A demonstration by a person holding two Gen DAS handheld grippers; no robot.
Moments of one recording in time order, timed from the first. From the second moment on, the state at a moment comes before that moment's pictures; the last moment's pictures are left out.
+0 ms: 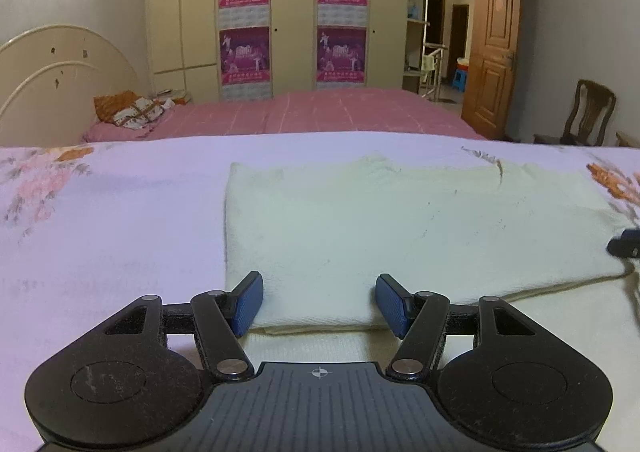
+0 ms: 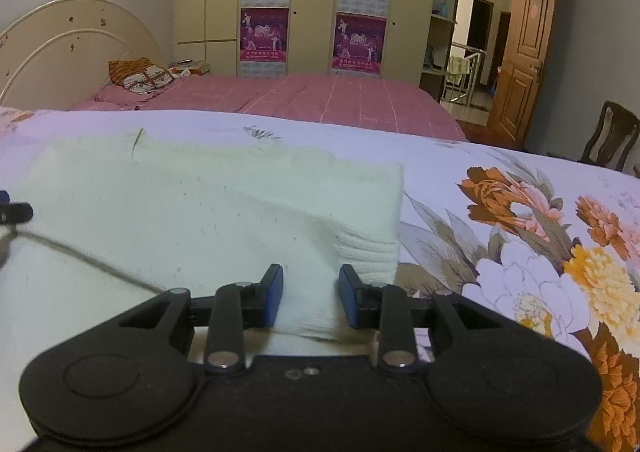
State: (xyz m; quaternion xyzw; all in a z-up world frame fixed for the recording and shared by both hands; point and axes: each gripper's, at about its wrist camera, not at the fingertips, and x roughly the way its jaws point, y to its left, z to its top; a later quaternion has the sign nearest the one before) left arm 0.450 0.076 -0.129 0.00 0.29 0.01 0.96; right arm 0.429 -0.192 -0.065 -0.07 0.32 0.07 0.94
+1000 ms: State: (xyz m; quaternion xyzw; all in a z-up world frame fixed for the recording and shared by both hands) left arm 0.252 0.102 -0.124 0.00 0.34 0.04 0.94; right arm 0.281 -0.289 -0.058 0.04 0.38 0.05 0.92
